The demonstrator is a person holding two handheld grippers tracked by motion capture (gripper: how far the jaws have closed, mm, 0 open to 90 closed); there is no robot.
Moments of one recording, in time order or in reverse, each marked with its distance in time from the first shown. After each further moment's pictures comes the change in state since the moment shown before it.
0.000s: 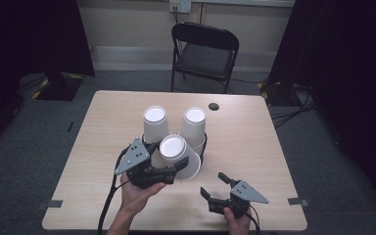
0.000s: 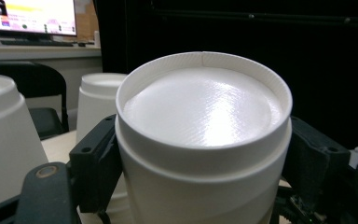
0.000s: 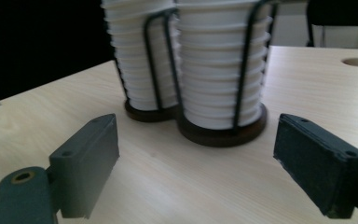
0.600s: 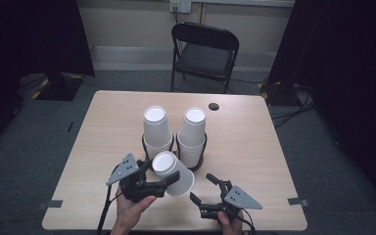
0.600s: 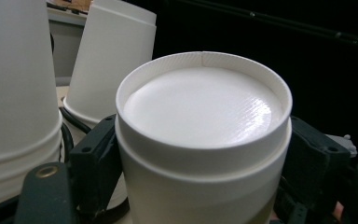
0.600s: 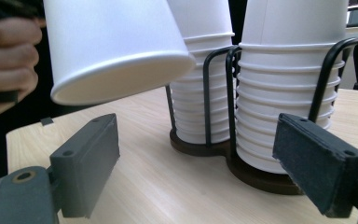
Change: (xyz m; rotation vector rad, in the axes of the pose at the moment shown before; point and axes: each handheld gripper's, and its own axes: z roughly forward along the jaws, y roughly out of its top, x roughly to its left) left arm 0.009 -0.050 -0.019 0.005 -0.040 -0.212; right arm 0.020 -0.004 0.010 -0.149 0.137 -0.034
